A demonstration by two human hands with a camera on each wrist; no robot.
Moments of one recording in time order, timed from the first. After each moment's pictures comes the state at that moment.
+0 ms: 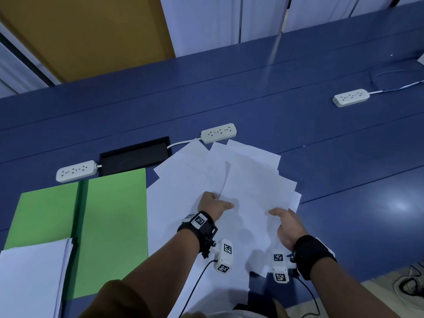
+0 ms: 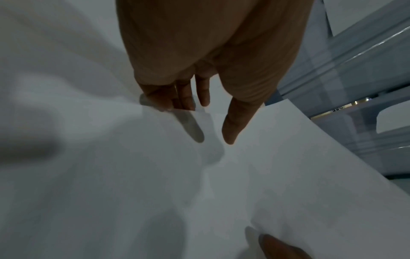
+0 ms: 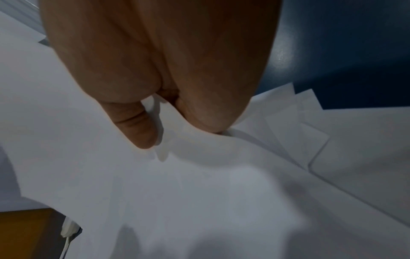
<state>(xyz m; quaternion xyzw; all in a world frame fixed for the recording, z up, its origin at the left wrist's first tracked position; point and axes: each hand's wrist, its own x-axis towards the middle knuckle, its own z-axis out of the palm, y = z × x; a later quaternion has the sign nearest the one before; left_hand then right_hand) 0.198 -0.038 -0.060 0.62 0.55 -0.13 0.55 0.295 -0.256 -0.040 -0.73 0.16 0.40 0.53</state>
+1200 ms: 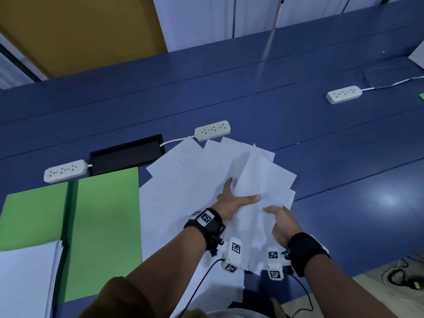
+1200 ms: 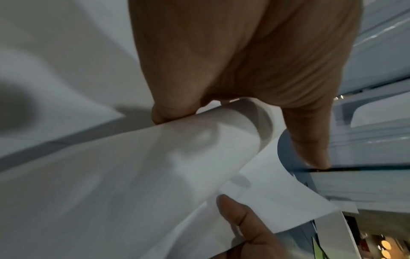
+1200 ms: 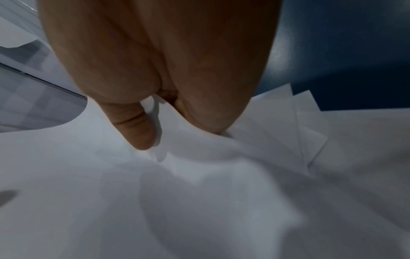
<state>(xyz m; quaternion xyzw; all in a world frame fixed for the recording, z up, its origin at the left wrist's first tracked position) 0.231 -0.078 -0.038 0.54 0.41 -0.17 0.72 0.298 -0.255 -0.049 -0.66 0.18 0.41 0.60</state>
